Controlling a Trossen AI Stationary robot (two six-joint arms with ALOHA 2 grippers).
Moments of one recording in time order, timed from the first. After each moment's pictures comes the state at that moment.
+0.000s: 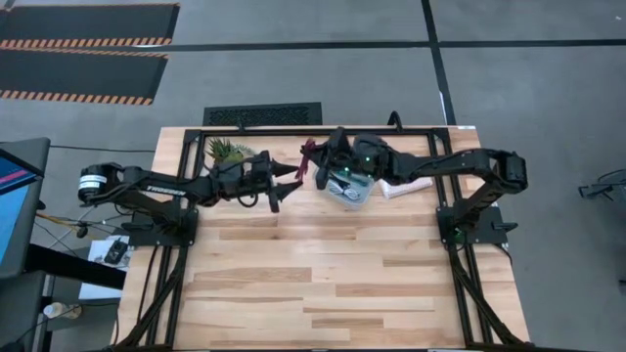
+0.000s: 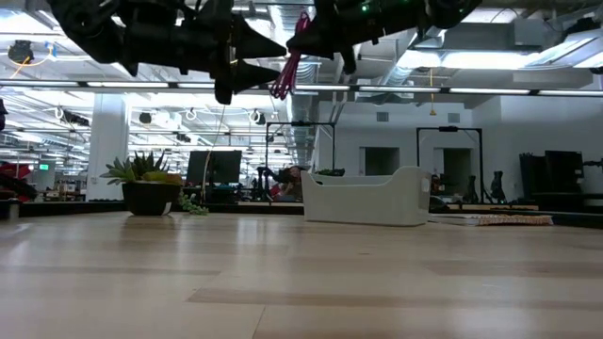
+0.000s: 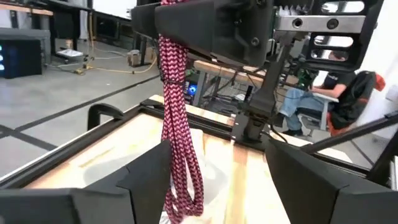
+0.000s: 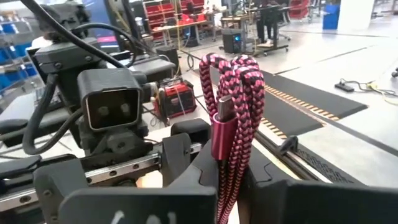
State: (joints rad) left arm 0.18 1.29 0.53 0.76 -0.04 -0.23; right arm -0.20 1.57 1.10 0.41 0.15 0.18
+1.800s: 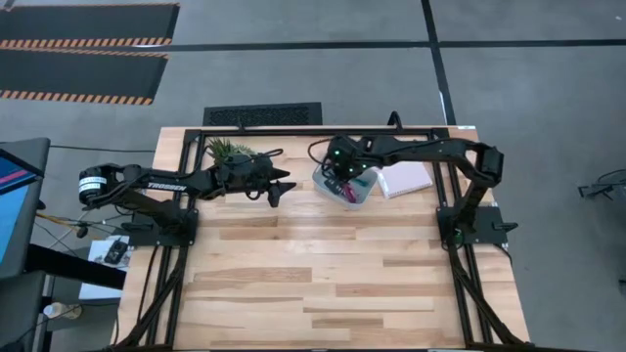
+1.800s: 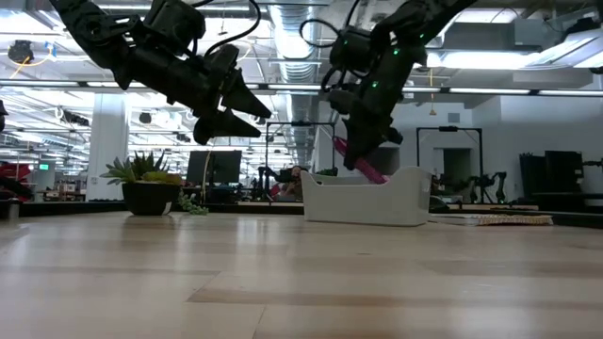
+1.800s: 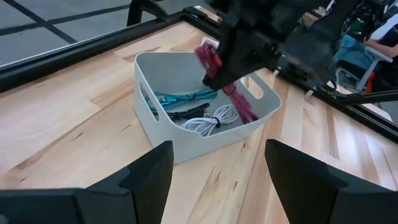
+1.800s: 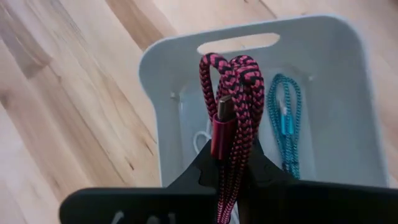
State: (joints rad) left arm 0.30 1.29 0.53 0.41 0.02 -0.39; right arm -0.35 1.75 1.27 -0.57 0.00 0.34
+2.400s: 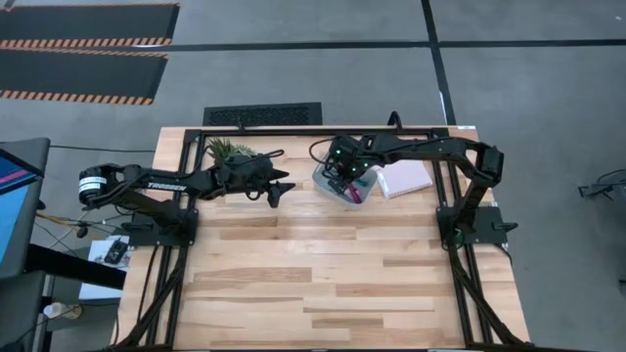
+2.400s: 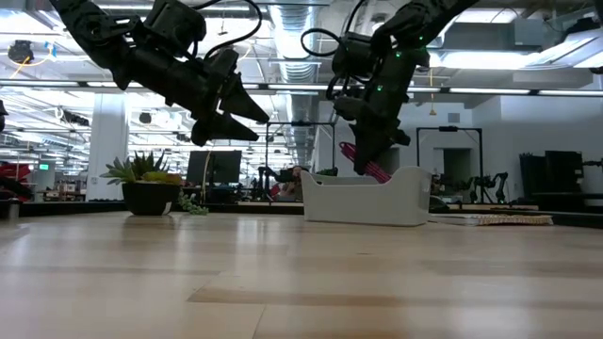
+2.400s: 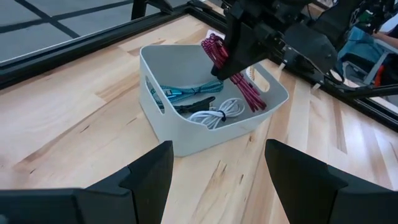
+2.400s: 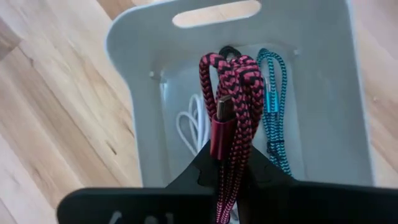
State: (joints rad) left arm 0.30 1.29 0.53 0.38 0.01 -0.38; right arm -0.36 1.76 1.27 -0.64 0.00 0.34
